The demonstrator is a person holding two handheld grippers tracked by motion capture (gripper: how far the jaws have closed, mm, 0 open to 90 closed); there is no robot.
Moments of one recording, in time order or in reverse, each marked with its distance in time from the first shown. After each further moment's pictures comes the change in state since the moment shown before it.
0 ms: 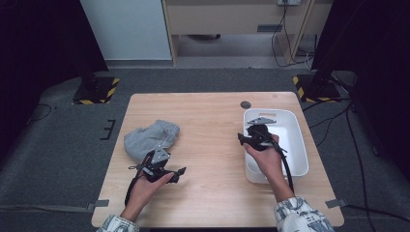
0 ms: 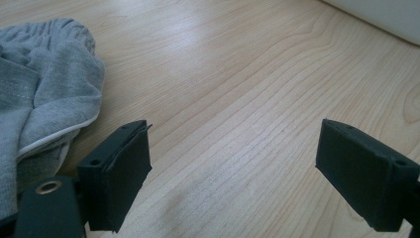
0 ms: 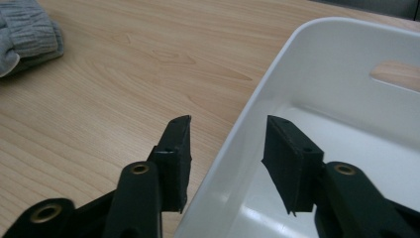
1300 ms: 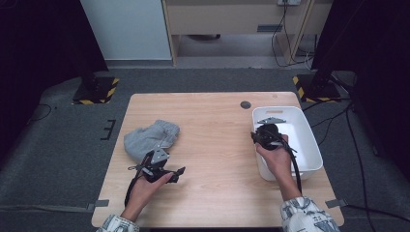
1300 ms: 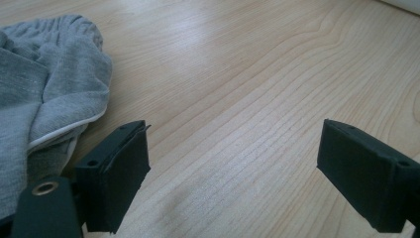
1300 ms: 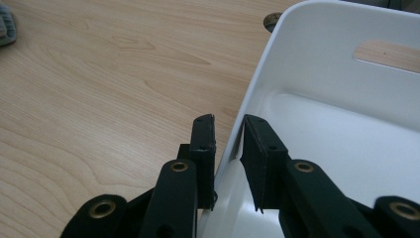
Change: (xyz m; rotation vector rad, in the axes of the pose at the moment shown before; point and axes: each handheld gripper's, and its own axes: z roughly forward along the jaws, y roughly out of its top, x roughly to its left) left arm 0.001 -0.002 -0.001 0.000 0.015 -0.006; right arm -0.031 -0.009 -0.006 0.024 -0.059 0.006
